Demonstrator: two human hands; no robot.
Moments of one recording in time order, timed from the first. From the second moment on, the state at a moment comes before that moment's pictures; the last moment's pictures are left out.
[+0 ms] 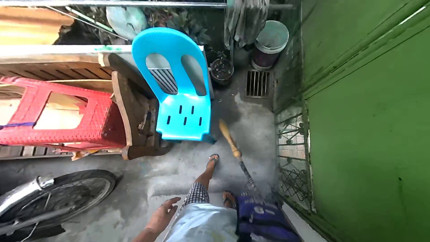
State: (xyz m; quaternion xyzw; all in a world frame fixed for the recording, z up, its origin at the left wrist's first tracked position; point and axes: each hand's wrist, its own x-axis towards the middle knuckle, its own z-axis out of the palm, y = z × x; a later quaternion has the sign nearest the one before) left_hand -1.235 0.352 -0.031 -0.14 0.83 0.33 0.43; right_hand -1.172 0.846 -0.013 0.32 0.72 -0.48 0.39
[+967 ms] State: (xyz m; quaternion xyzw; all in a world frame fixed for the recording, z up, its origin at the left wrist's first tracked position) left_hand -1.759 0.384 -0.063 -0.27 0.66 0.69 0.15; right_hand -1.393 0.805 -0.042 0.66 0.44 -0.56 0.22
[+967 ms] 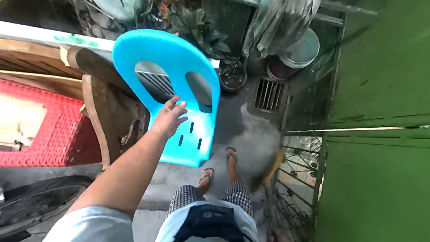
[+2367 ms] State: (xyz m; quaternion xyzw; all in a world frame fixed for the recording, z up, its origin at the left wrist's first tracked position) left_hand -1.861 0.469 -0.149 -0.33 0.89 0.32 -0.06; right_hand -1.645 0.920 -0.101 0.40 0.57 -0.45 0.56
